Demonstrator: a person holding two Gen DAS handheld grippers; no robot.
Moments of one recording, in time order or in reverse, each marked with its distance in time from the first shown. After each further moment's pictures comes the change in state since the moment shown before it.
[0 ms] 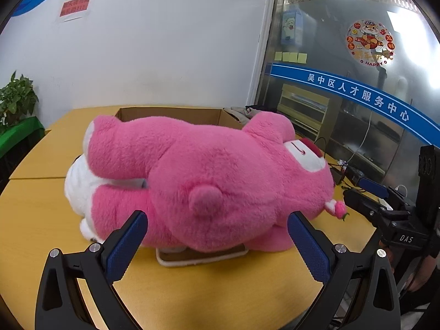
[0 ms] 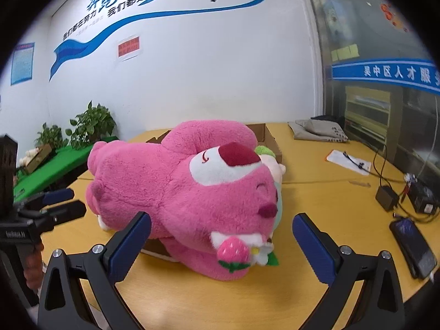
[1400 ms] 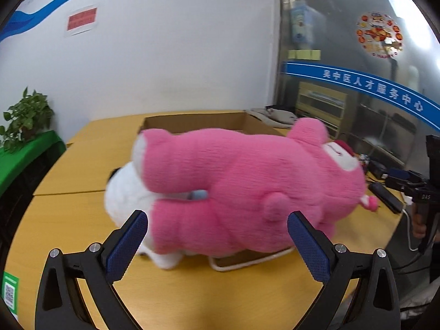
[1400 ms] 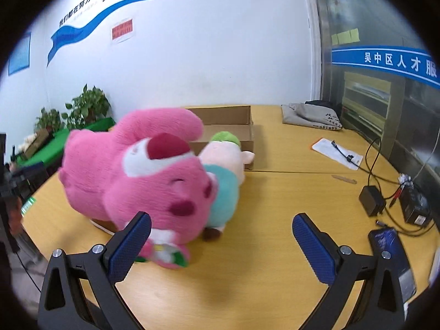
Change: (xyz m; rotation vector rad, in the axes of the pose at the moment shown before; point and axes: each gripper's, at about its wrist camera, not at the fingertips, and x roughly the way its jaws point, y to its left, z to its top) left arm -0.027 0.029 0.002 0.057 -0.013 0.093; right arm 0.008 -0.072 0.011 -0.006 0.121 0.014
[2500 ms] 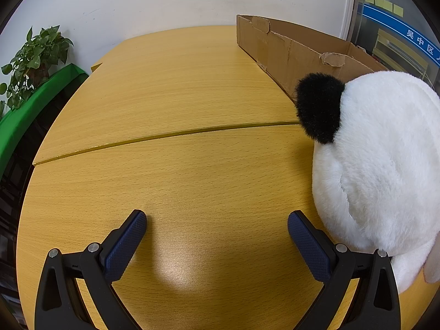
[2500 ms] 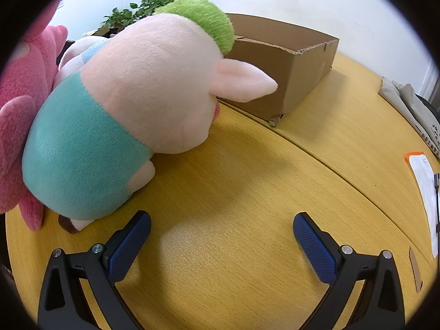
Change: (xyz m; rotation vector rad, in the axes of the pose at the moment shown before) left arm 0.181 0.265 -0.021 -0.050 0.418 0.197; right arm 0.250 -0.103 0.009 -0.448 0.402 0.373
